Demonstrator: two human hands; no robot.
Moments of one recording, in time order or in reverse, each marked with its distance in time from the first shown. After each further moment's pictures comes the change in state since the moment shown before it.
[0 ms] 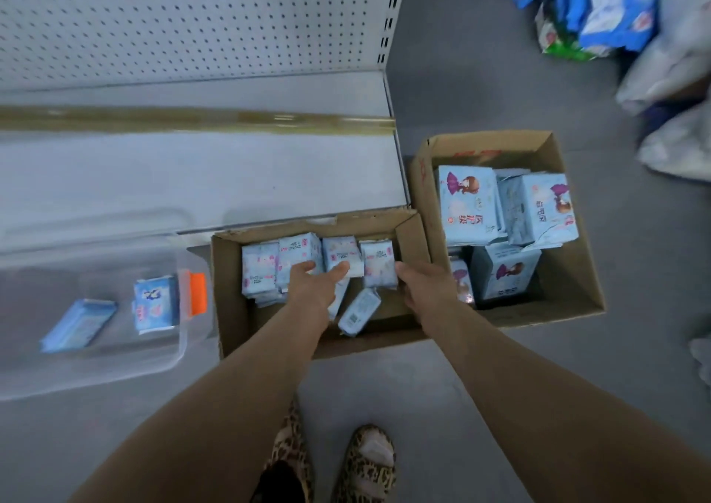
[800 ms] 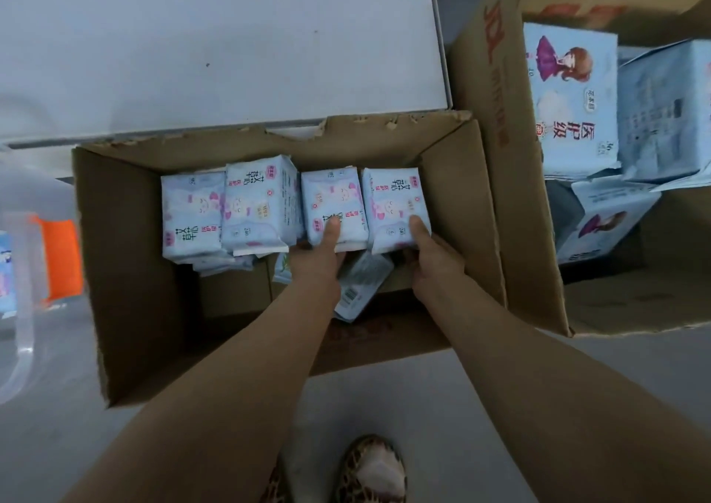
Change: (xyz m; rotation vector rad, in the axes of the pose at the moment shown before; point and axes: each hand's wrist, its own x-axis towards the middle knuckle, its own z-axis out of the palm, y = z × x) left_hand 0.205 -0.135 0.083 -0.539 -0.089 -0.119; right_hand 0.218 0.133 0.084 0.555 0.073 0.111
